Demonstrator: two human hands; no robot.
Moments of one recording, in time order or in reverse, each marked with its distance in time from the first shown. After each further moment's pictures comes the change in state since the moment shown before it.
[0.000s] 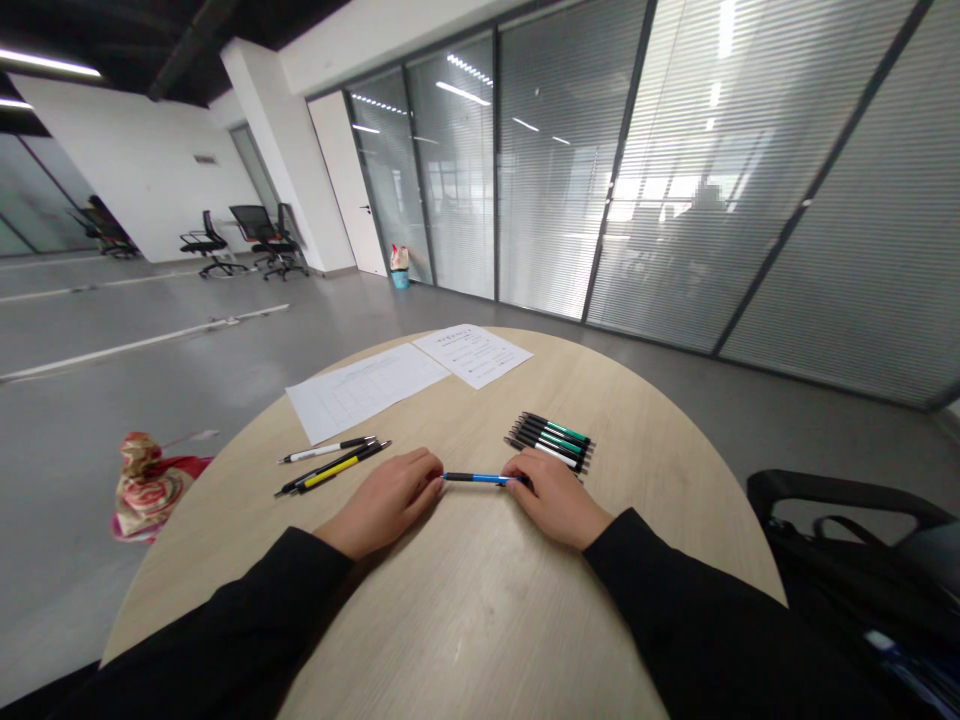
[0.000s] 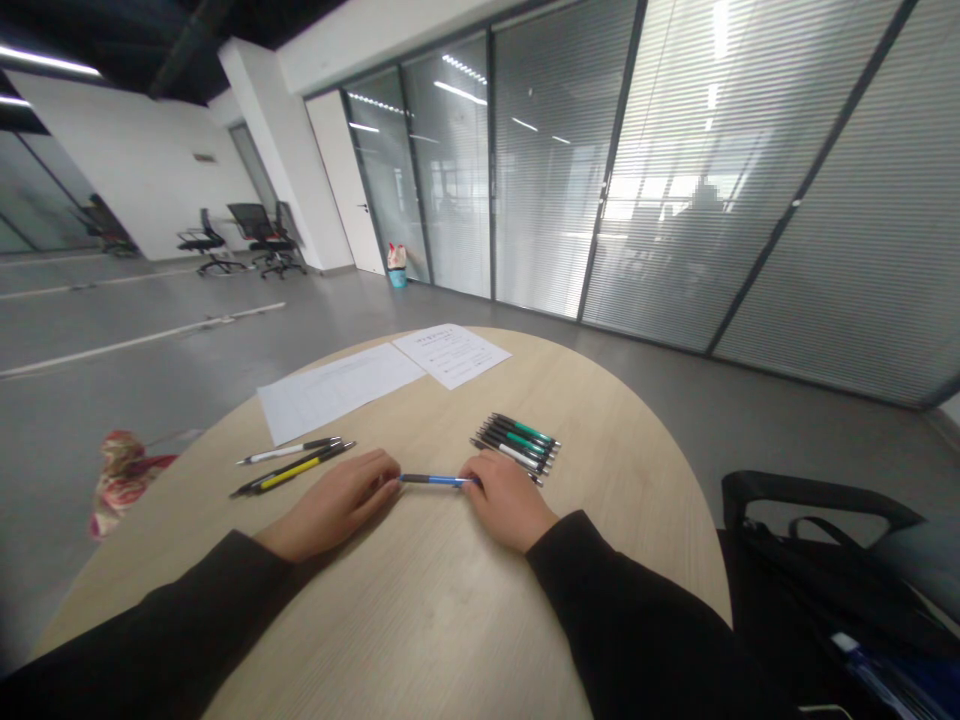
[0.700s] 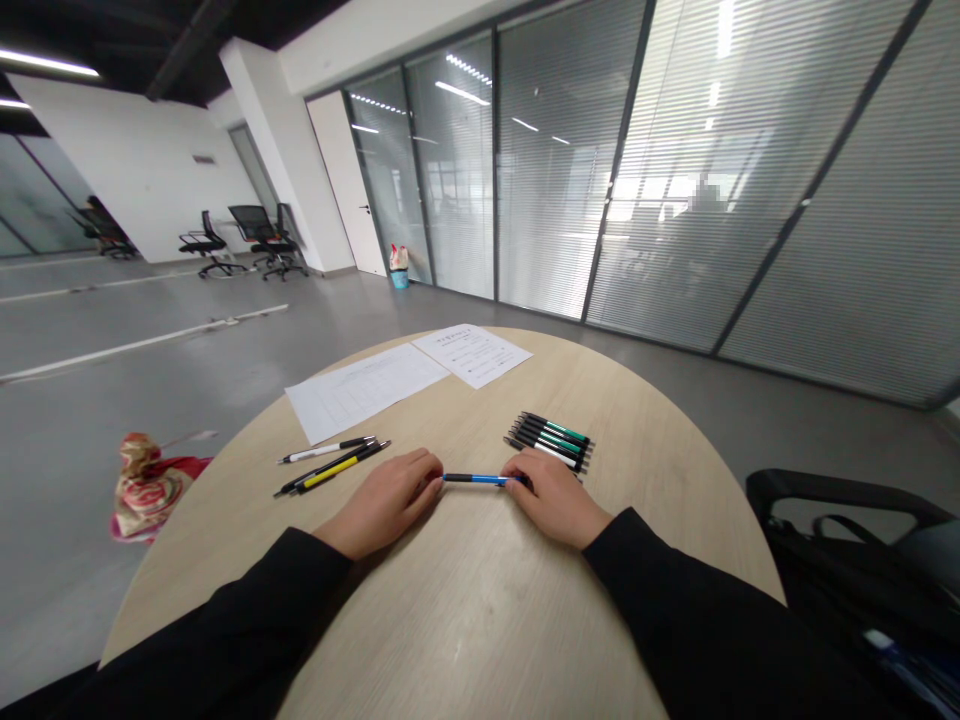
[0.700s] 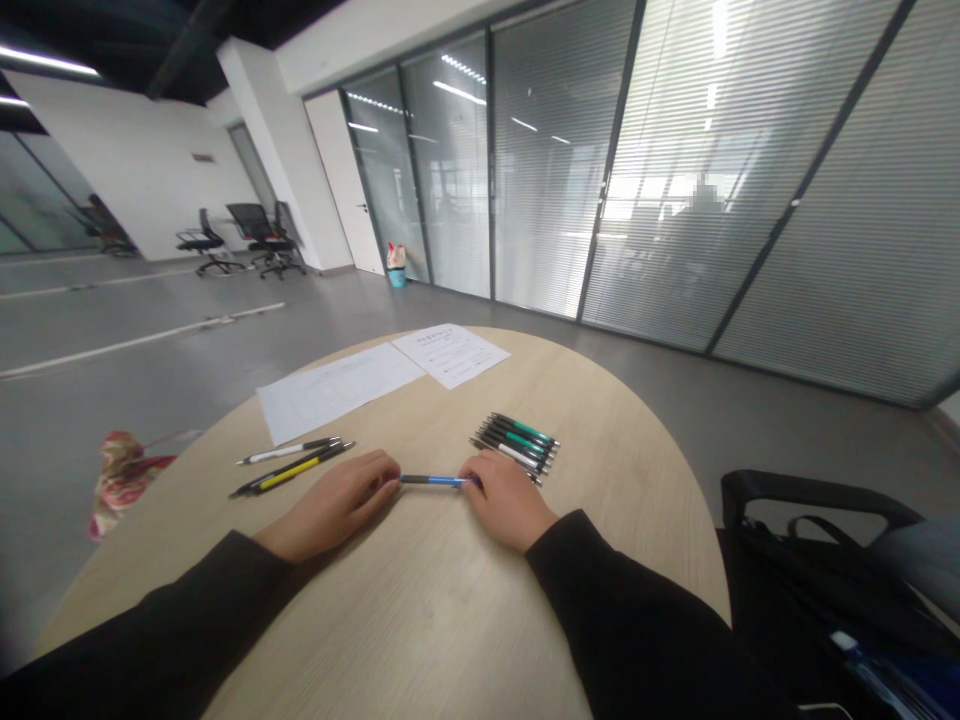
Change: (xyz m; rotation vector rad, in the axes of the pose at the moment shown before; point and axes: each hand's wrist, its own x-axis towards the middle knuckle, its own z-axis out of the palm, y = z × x) left_hand 0.000 0.002 -0.002 -0.016 -0.009 -0.005; right_hand 0.001 0.001 0.000 0.009 -0.003 0.006
